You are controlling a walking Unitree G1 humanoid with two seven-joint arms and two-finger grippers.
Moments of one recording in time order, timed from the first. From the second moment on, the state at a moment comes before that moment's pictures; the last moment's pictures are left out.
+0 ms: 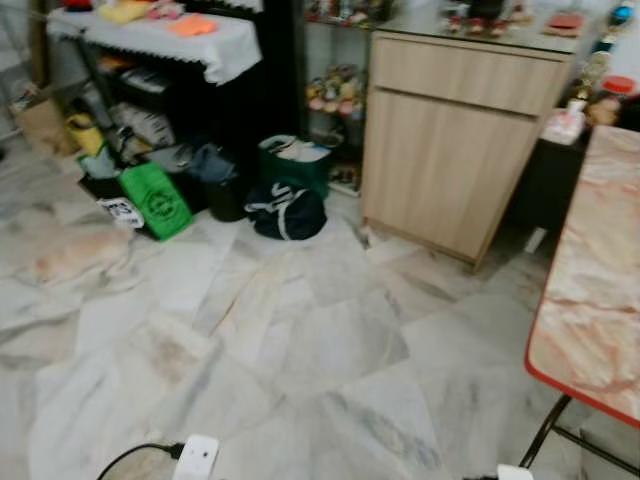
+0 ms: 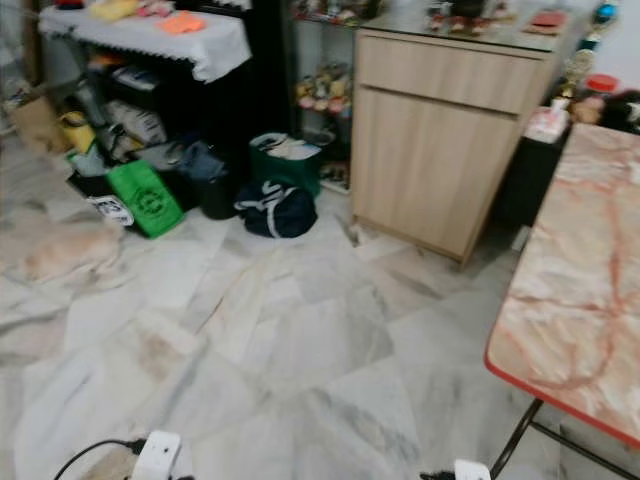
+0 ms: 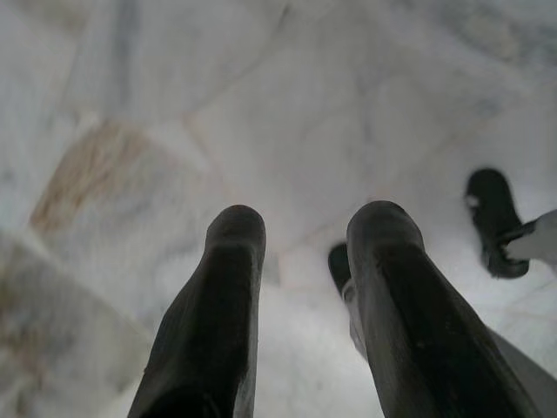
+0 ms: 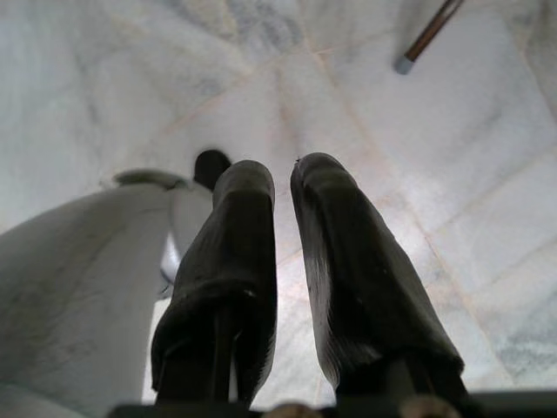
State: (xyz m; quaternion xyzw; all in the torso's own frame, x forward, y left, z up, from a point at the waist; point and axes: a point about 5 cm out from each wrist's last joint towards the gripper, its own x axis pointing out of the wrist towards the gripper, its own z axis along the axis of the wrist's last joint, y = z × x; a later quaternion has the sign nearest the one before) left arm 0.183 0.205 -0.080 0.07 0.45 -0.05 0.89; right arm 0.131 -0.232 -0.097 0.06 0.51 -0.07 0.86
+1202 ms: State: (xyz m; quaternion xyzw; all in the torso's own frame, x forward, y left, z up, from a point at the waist) left arm 0.160 0.219 -0.088 0.09 0.49 -0.04 0.87; right arm 0.137 -0.228 -0.095 0.07 0.49 -0.08 0.87
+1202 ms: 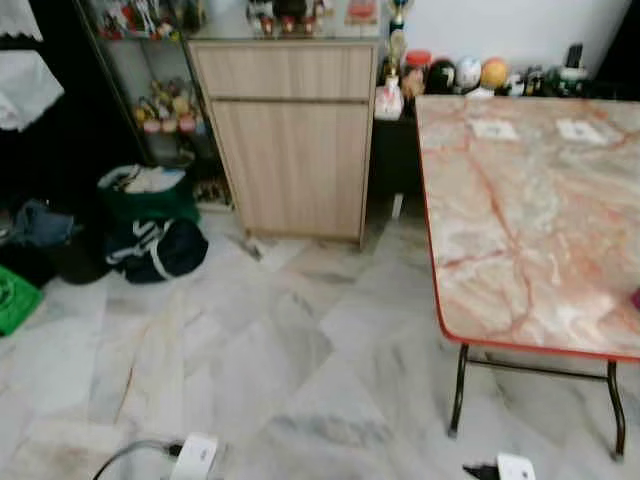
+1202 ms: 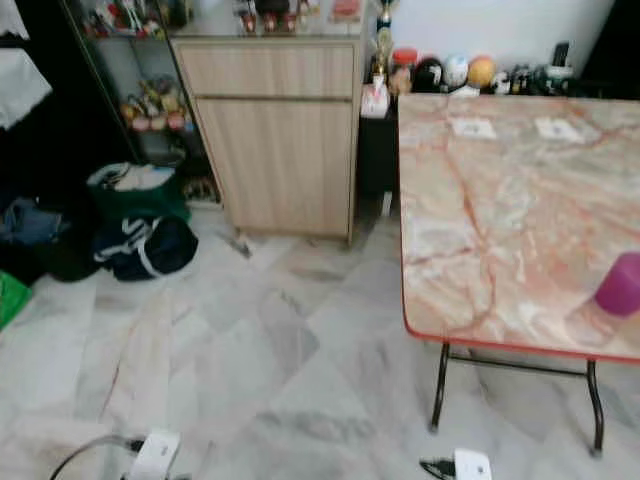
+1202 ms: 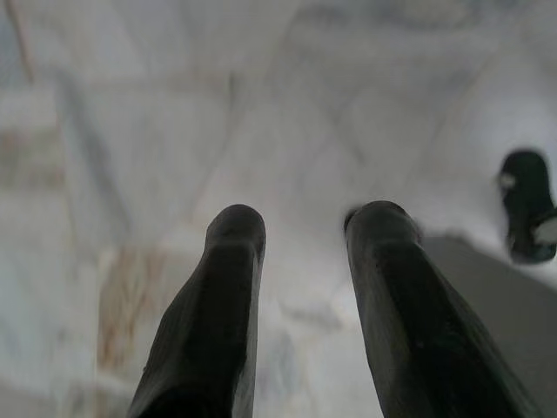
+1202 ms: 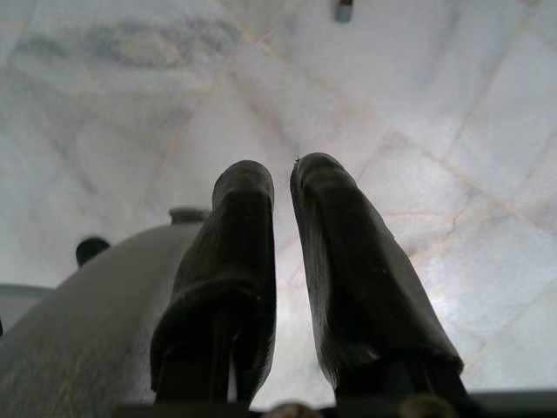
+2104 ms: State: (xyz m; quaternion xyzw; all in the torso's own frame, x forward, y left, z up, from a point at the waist) left arm 0.180 0.214 -0.079 0.10 0.45 -0.06 0.89; right arm 0.140 -0.229 -0.093 0.07 0.48 -0.08 0.87
